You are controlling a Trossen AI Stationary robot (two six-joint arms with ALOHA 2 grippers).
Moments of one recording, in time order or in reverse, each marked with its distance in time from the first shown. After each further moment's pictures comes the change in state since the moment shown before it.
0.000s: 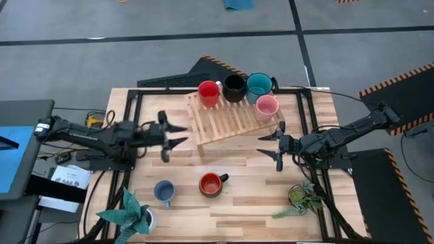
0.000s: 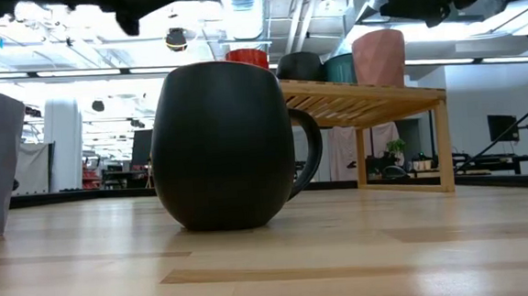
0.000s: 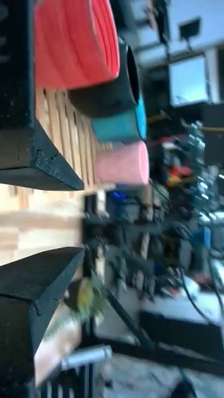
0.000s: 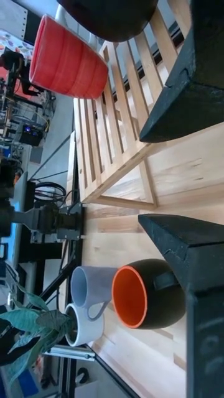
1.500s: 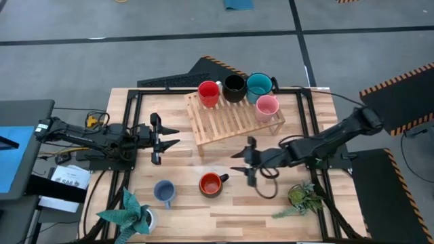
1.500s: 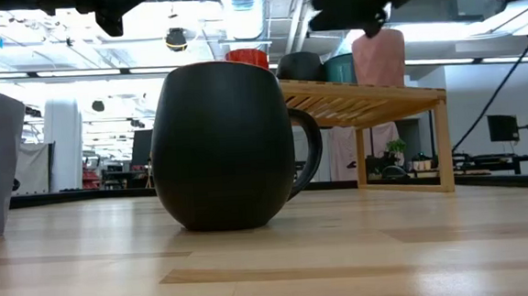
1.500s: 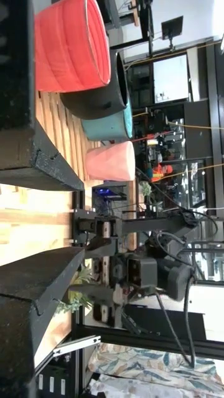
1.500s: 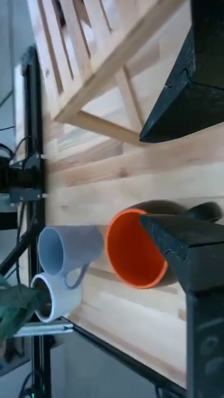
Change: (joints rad) left arm -0.041 -0.144 -0.086 0.017 -0.013 0.023; right arm -0.013 0.598 0.347 0.014 -0.159 0.192
